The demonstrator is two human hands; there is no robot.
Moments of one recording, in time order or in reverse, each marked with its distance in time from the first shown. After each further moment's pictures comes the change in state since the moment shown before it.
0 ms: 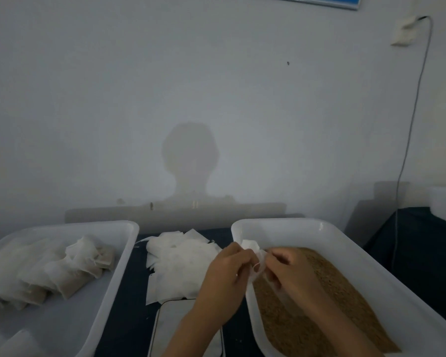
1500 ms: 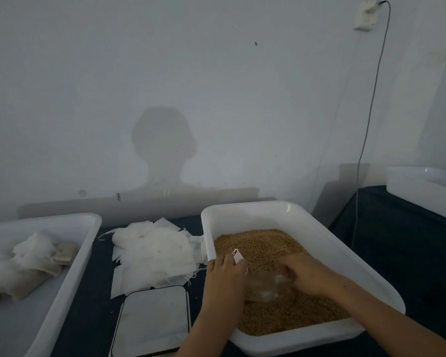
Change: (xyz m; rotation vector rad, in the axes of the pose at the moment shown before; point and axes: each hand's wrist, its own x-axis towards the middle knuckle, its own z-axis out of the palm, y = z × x) left_hand -0.006 0.004 0.086 0.617 -0.331 -0.139; right_hand 0.010 0.111 -0.086 -0.895 -0.399 0.056
